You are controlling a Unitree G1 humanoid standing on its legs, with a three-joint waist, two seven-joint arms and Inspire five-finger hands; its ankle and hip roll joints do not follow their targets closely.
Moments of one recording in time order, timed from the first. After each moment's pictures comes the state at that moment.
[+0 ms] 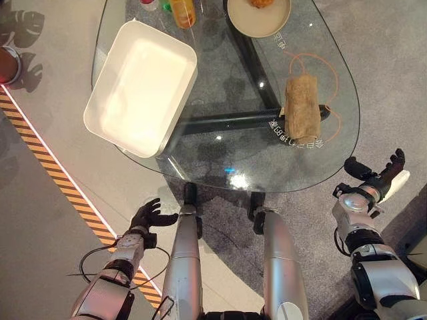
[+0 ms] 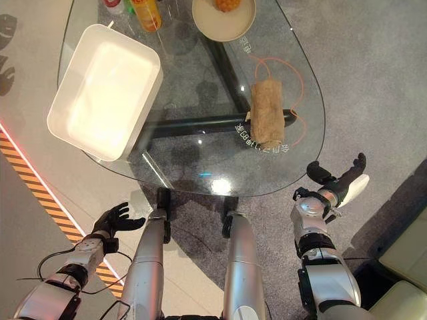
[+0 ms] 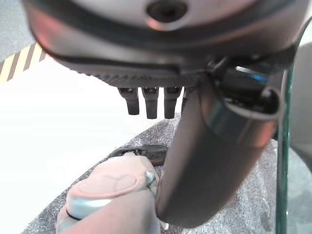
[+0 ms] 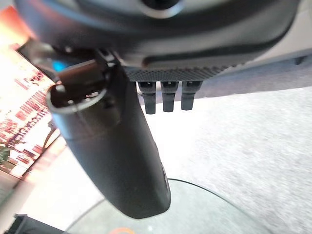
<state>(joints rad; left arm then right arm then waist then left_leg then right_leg) -0.47 0.39 -0.26 1.20 -0.46 -0.14 0.01 -0.66 -0.47 0.00 0.99 0.37 -0.29 -0.80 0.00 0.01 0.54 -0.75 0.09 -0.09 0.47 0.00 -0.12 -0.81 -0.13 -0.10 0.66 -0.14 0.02</state>
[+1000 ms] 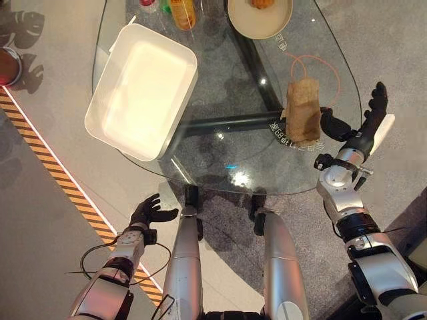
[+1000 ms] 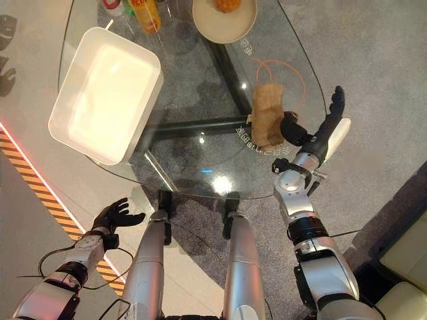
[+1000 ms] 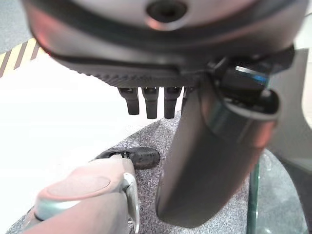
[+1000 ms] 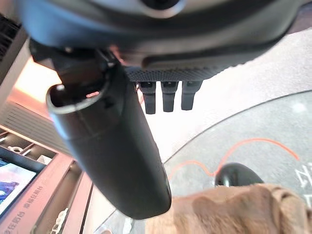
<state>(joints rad) -0.47 0.40 -0.26 1.16 -0.50 -0.14 0.03 -0.69 -0.45 0.18 0.64 0.22 -0.21 -0.80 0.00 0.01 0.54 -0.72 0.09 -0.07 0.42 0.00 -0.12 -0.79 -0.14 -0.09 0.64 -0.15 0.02</state>
